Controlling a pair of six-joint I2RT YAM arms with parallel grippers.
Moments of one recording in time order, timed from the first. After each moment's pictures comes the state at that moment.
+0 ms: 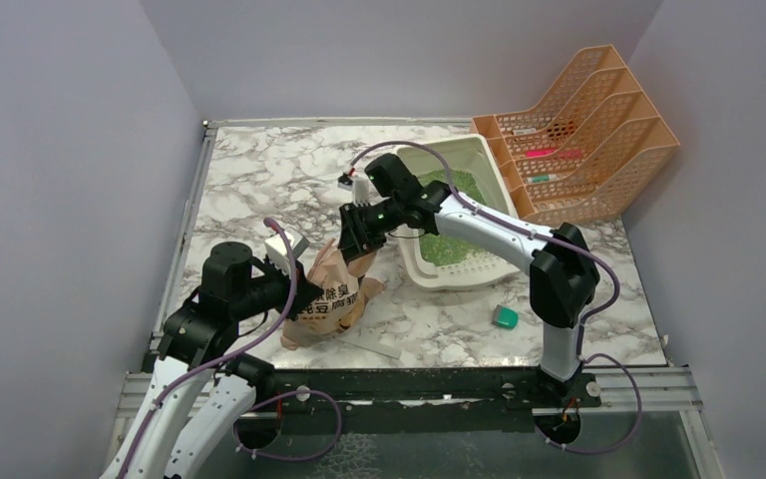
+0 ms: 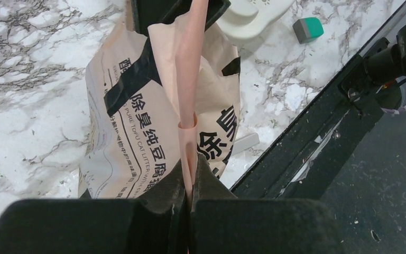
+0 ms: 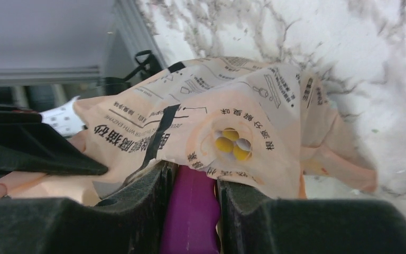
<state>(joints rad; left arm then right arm) -0.38 0.53 0.78 -0.79 0.48 -0.06 0.86 1.91 1.65 -0.52 -0.63 0.44</state>
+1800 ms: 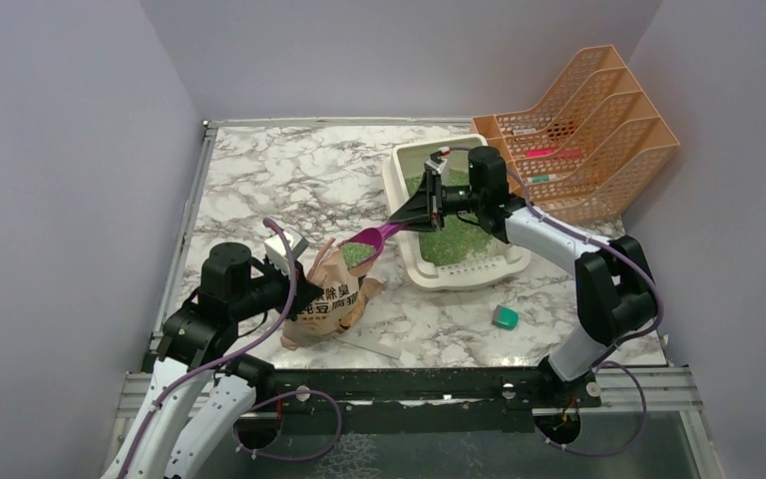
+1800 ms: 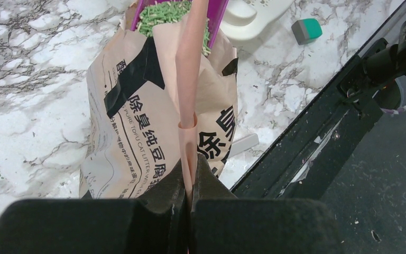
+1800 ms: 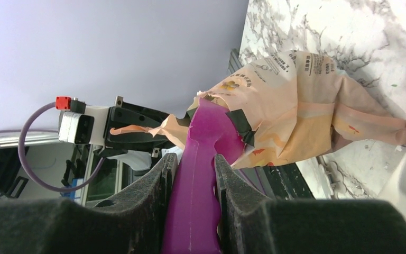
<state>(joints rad) -0.38 0.53 0.78 -0.79 0.48 -0.06 0.45 1.65 1.07 0.23 -1.04 1.15</state>
